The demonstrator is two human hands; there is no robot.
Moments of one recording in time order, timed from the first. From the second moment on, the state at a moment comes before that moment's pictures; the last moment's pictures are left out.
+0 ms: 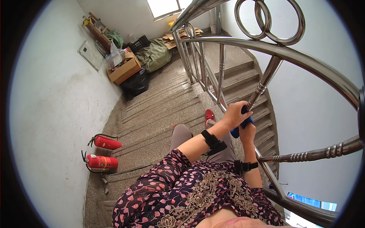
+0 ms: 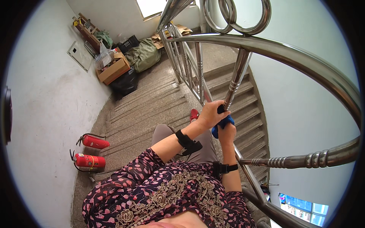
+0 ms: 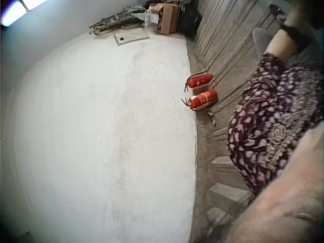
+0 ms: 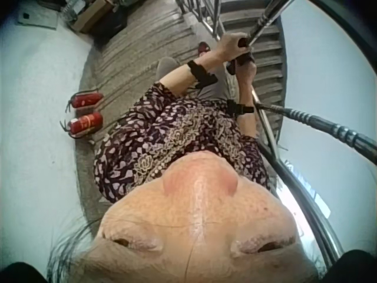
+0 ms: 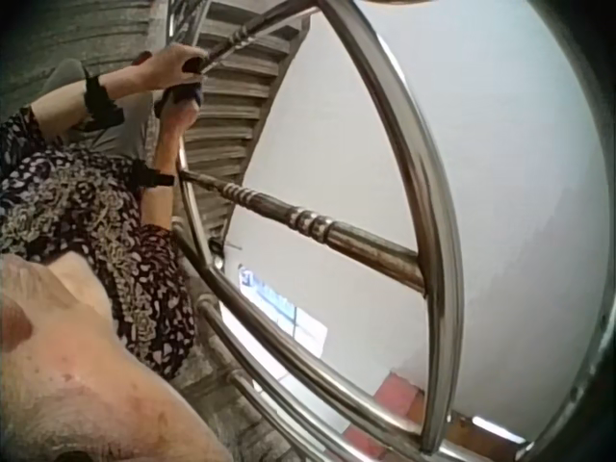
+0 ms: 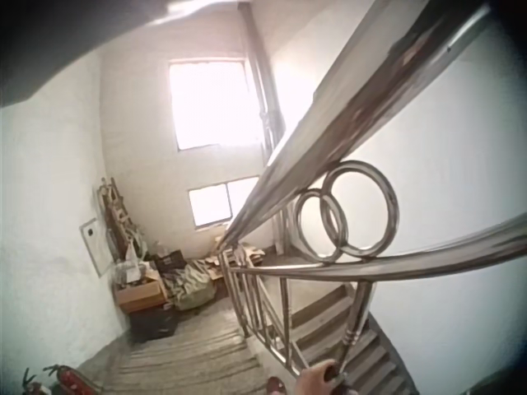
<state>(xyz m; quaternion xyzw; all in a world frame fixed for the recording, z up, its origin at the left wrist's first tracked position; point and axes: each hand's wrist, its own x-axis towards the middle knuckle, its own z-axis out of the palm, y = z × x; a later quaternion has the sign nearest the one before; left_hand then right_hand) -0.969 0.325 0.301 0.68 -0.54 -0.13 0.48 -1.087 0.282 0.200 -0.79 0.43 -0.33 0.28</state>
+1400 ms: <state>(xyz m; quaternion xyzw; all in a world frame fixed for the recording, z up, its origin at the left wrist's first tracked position) -0.972 0.305 0.428 0.59 -0.54 -0.07 0.60 -1.073 0.275 0.338 -0.80 0.37 -0.41 0.23</state>
